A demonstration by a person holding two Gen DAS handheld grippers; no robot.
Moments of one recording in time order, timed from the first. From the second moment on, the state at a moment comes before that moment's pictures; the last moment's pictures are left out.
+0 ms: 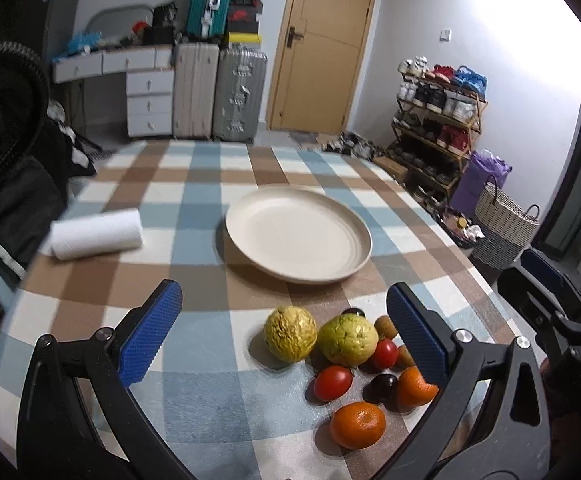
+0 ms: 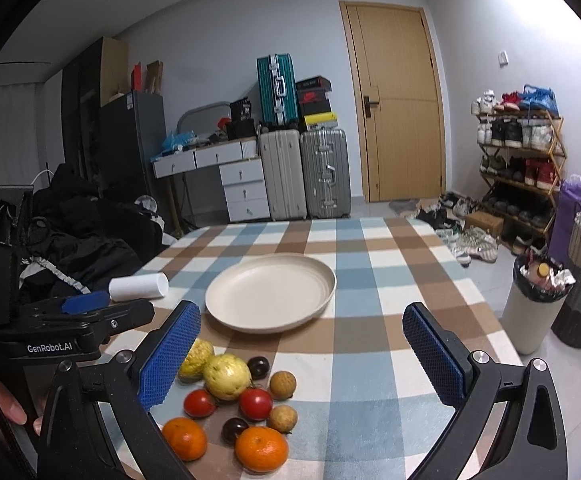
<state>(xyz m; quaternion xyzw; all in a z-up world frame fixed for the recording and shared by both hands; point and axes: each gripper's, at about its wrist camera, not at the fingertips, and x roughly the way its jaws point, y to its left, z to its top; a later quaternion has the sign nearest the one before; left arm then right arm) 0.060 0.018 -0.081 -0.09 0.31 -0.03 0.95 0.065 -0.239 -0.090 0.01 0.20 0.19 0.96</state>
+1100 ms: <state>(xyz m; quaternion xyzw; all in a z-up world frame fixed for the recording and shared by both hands) 0.196 0.055 -0.205 -0.27 0.44 -0.18 0.84 0.113 -0.219 -0.127 0.01 0.25 0.21 0.94</state>
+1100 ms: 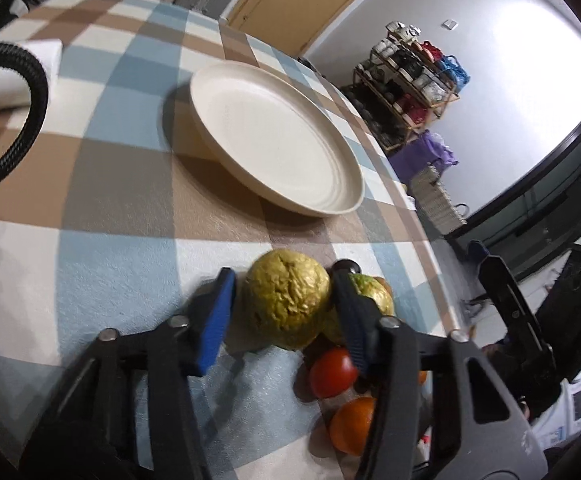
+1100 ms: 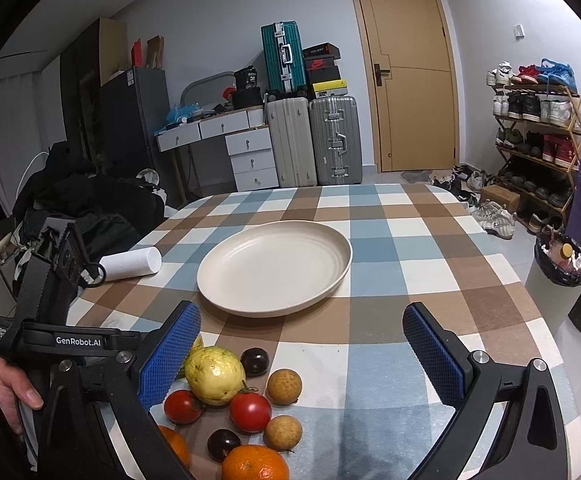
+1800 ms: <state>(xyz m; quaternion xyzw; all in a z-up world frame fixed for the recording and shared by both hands) 0.194 0.092 -0.183 -0.30 0.39 -0.18 0.85 0.115 -0.155 -0.149 -0.07 0.32 0.30 0.89</state>
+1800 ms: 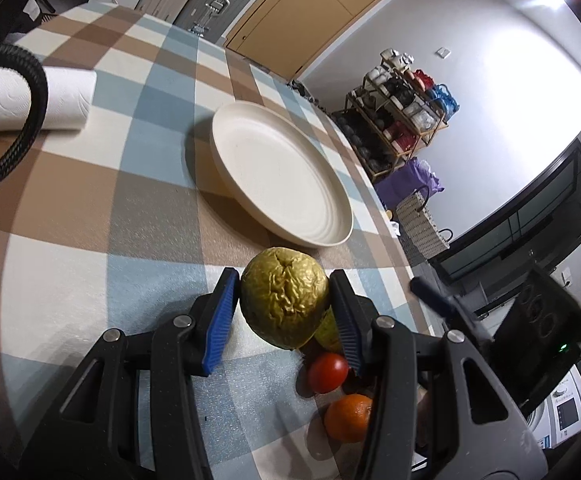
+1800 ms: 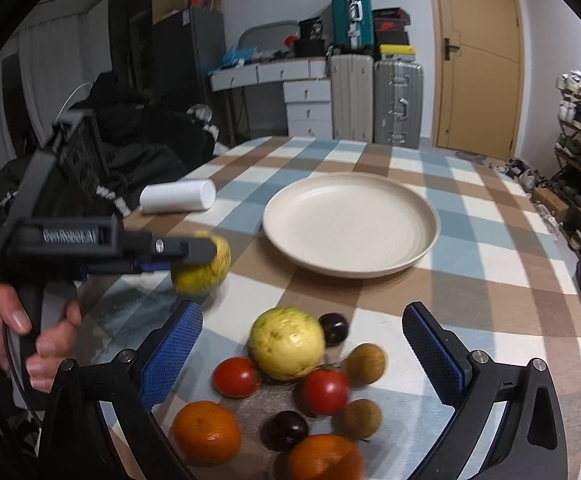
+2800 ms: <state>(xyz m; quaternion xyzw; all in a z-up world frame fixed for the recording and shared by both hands) 0.160 0.112 -0.159 -0.30 0.37 -0.18 0.86 0.126 -0.154 -0.151 -0.05 0.33 0.32 0.88</state>
